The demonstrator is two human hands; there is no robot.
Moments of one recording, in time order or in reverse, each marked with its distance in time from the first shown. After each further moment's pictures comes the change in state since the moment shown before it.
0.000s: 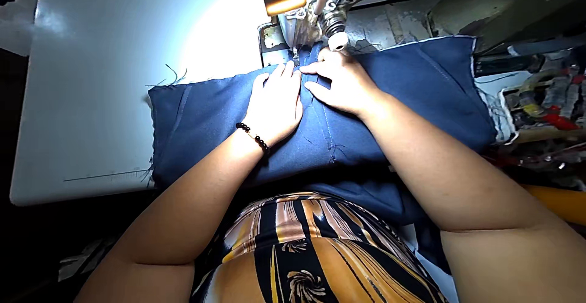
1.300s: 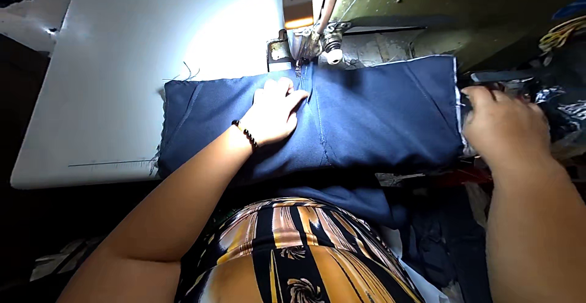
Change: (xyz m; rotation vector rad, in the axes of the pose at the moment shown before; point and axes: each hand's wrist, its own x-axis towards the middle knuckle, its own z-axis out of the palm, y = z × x) left_hand -0.011 -0.015 -0.009 -0.220 -0.004 0.133; right_hand -0.160 0.041 -0.145 -0.659 -0.071 0.693
